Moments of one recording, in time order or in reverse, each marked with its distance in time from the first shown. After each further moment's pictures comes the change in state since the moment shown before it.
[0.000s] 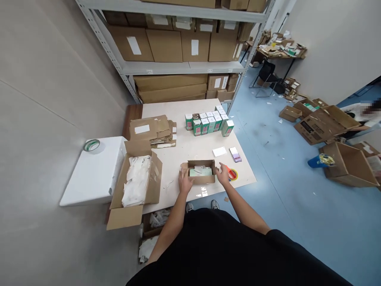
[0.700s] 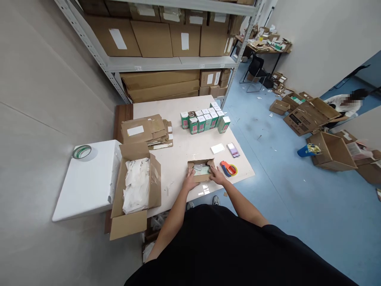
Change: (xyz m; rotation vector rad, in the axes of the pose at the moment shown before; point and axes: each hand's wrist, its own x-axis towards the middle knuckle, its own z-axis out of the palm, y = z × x) left_hand 0.022 -0.016 0.007 0.017 -0.453 0.077; right_hand -0.014 0.008 0.025 -0.137 -0.479 0.015
